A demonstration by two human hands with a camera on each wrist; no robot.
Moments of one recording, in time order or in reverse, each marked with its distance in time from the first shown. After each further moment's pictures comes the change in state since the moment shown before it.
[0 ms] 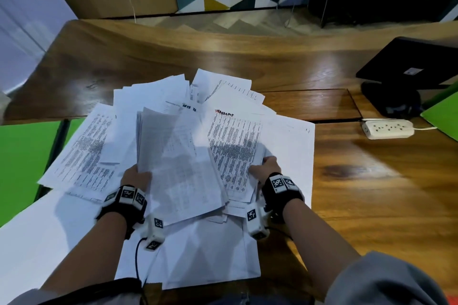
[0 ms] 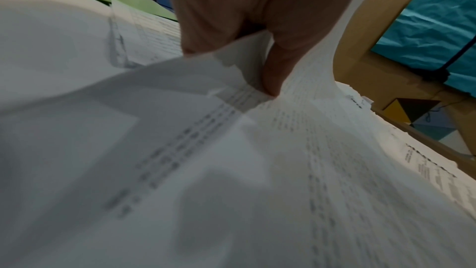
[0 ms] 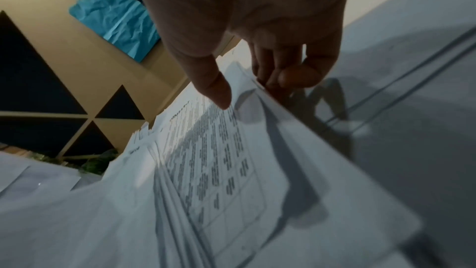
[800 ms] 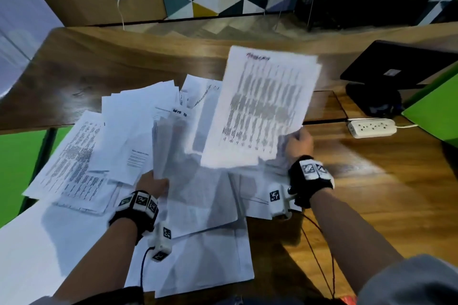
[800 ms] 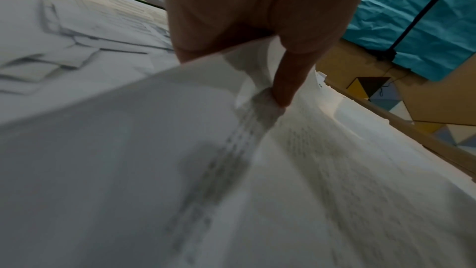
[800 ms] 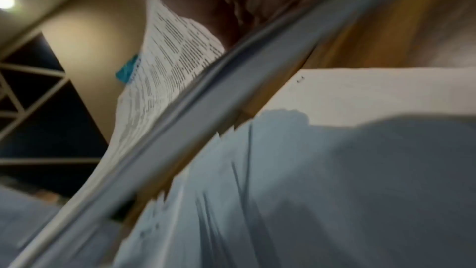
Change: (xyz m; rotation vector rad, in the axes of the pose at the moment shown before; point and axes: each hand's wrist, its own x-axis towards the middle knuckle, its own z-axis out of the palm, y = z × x) left_hand -0.018 0.021 0.036 -0.027 -0.180 0.062; right_hand -0.009 -0.017 -0.090 0.319 0.462 -0.284
